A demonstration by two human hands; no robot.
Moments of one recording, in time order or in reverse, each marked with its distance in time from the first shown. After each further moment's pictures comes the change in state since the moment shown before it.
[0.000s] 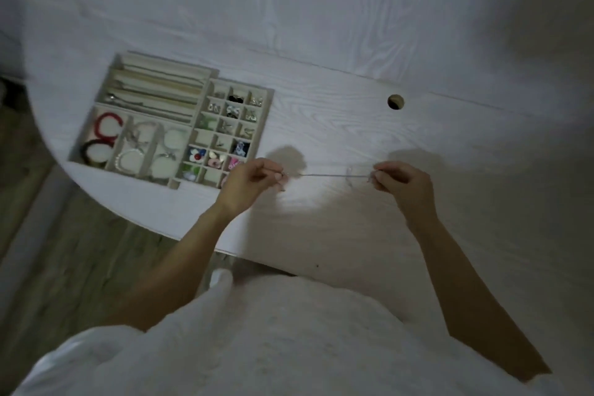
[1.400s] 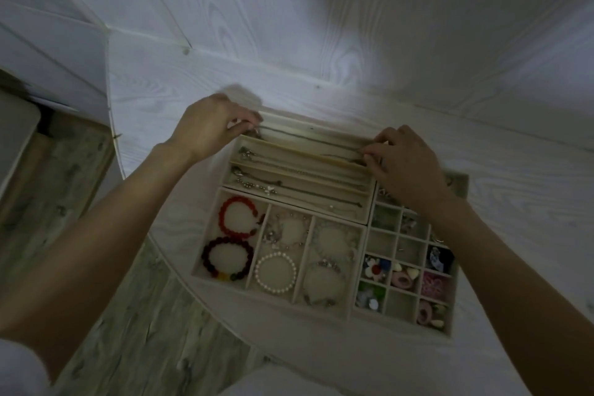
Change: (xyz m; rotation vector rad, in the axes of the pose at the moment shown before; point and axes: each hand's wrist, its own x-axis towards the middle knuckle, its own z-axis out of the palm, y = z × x) left_hand 0.206 -0.084 -0.407 0.919 0.099 0.542; right_hand 0.159 -0.069 0.370 -1.135 -0.142 -0.759
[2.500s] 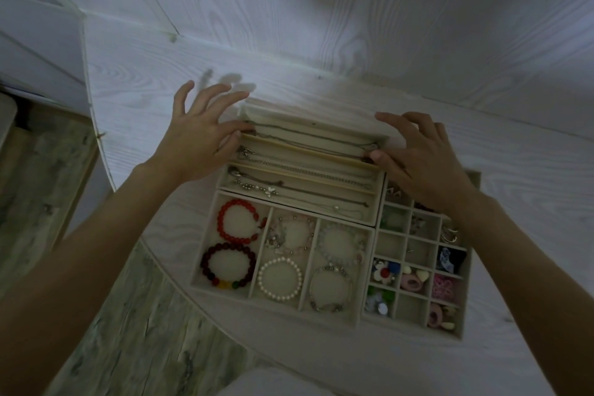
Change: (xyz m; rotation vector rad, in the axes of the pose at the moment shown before) left_hand -0.021 -0.008 0.013 0.322 0.064 0.162; right_hand 0.000 0.019 0.000 -0.075 -0.117 -0.063
